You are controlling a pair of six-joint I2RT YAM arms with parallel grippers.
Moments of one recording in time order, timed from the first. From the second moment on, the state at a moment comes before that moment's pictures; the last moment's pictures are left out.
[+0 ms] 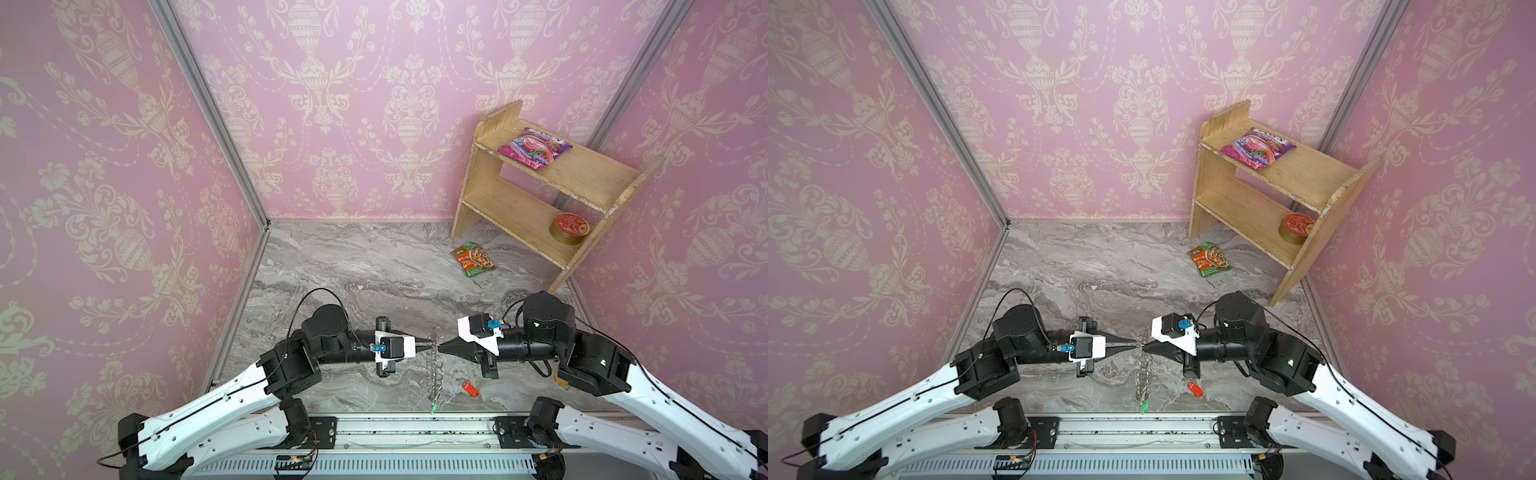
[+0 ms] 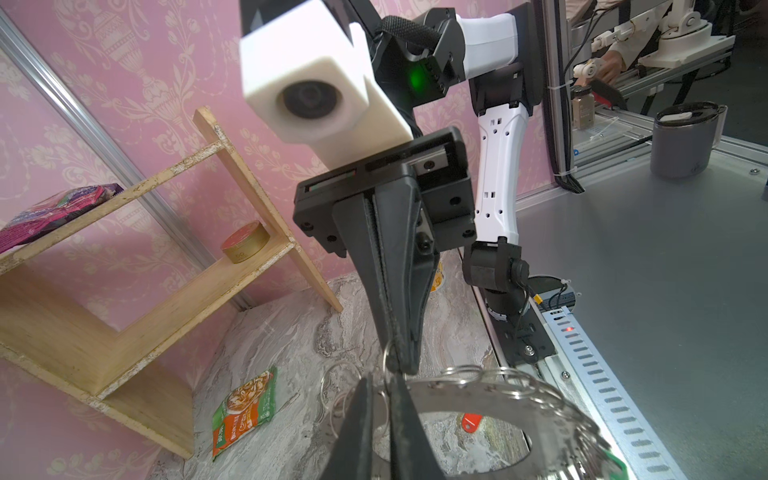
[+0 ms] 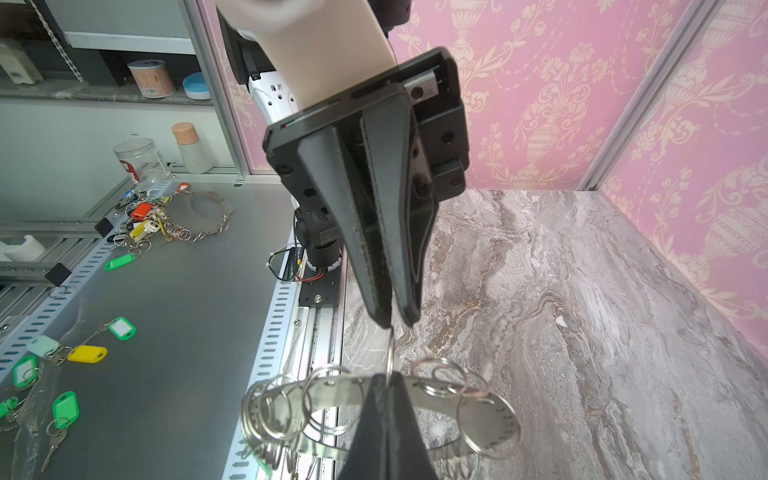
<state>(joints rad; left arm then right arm) -1.01 0.82 0.84 -0.11 0.47 0.44 0.90 0.78 0.99 -0.54 -0.53 -0.26</state>
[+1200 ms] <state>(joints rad) -1.01 0.85 0.78 0.07 0.53 0.25 0.90 0.75 0.99 -0.48 -0.52 -0.22</state>
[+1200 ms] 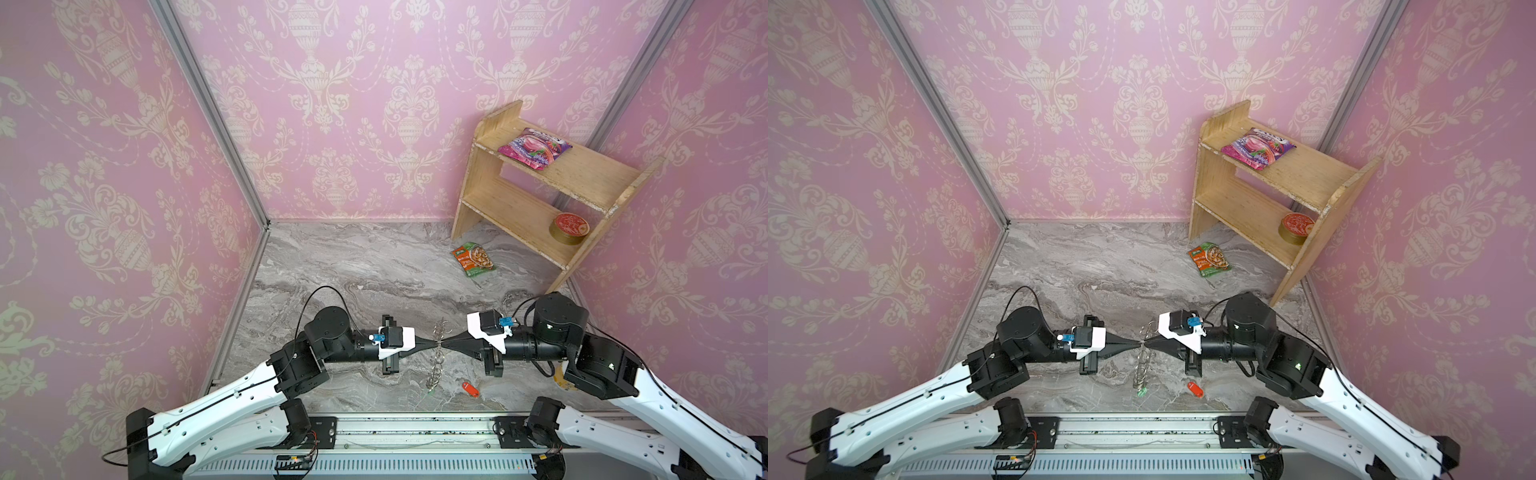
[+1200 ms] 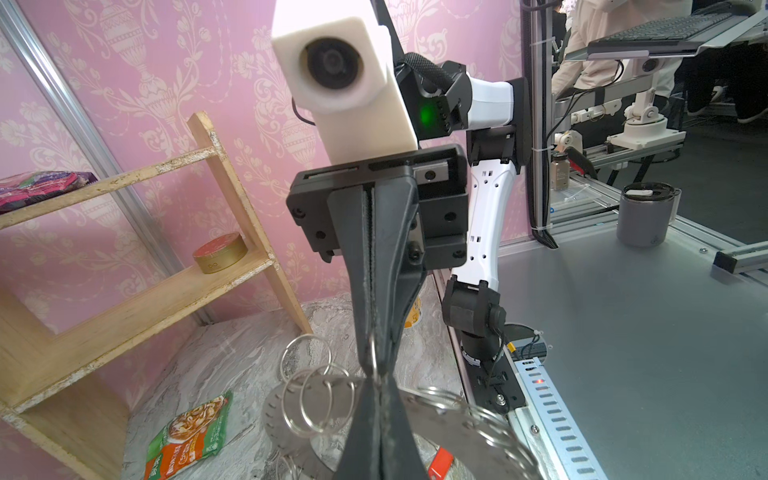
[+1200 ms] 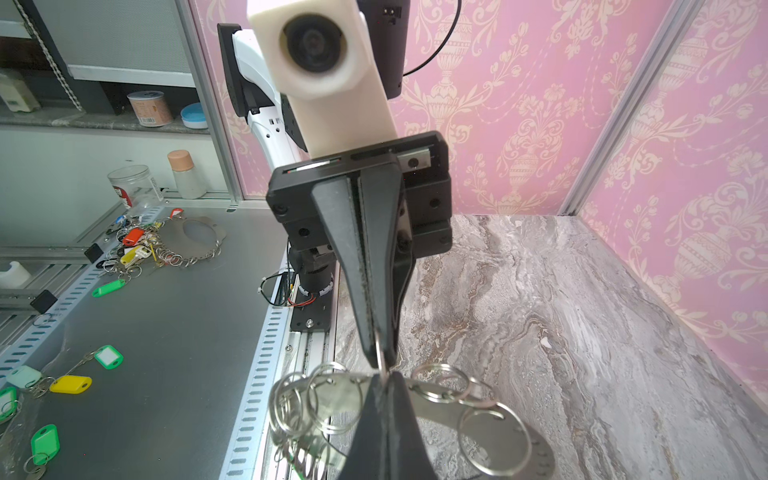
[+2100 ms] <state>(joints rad) -1.02 0.82 0.78 0.00 0.50 0.29 0.89 0.81 1.03 -0.56 -0.62 -0.25</state>
